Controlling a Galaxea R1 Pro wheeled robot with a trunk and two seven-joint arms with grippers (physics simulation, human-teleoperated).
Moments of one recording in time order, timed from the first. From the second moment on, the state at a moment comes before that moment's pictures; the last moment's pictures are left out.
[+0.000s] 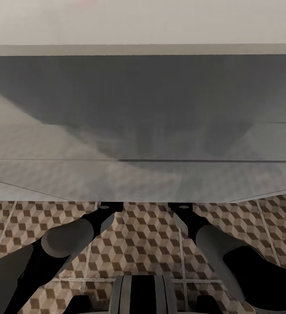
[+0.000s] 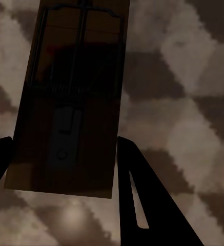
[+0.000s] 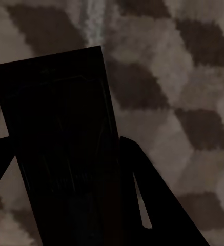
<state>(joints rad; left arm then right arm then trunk) -1.12 -0.15 -2.24 -0.03 2.14 -0.04 0.15 -1.03 0.12 0.33 -0.20 -0.25 0.08 -0.36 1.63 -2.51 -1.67</state>
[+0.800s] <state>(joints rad) -1.18 -0.14 -2.19 -0.02 2.18 -0.03 0.15 -1.03 0.12 0.33 -0.19 -0.25 0.08 -0.36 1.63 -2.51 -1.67</state>
